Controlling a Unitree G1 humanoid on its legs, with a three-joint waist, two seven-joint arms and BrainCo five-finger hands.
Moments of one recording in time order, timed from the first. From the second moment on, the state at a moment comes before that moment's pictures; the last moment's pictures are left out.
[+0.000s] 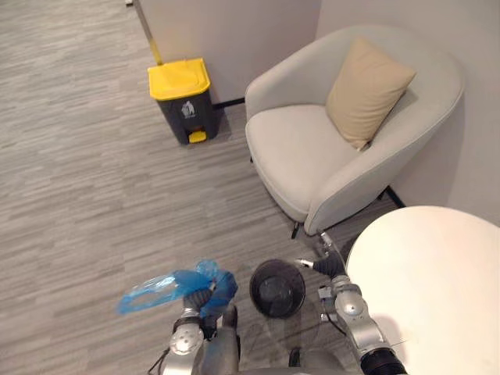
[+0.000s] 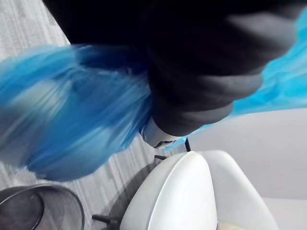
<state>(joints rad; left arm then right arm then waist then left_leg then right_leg) 0.20 -0.01 -0.04 0.43 0.08 -0.18 0.18 0.00 -0.10 0.10 0.45 -0.16 -0.19 -0.17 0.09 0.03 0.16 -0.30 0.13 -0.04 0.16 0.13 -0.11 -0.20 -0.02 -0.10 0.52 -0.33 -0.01</state>
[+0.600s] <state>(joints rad) 0.17 0.10 -0.08 0.51 0.10 -0.18 0.18 0.05 -0.05 -0.03 0.57 -0.13 -0.17 -0.19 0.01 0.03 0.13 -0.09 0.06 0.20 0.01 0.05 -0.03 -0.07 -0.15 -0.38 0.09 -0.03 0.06</state>
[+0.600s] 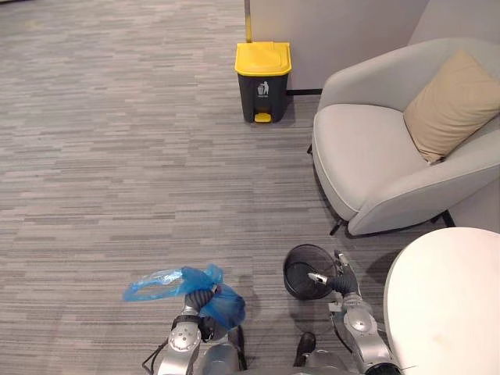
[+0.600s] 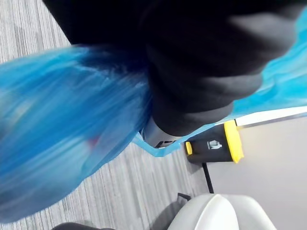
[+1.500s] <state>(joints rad) 0.14 0.09 -0.02 0.51 0.12 -0.17 0.18 0.11 -0.05 -0.11 0.60 -0.10 -0.14 -0.19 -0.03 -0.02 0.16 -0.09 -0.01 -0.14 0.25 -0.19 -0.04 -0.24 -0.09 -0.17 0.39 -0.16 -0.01</state>
